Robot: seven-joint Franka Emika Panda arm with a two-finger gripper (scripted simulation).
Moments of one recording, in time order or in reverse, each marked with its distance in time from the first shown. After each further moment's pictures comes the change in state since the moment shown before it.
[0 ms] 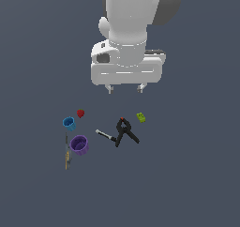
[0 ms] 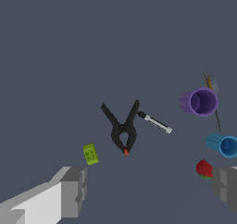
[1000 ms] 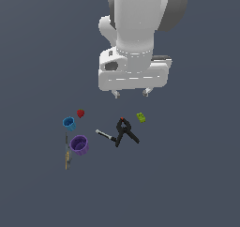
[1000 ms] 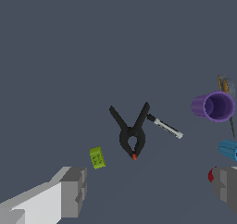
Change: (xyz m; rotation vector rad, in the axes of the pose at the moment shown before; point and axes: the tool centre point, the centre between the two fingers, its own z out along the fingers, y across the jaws) arm 0.007 -0.020 0.014 0.020 0.002 -0.020
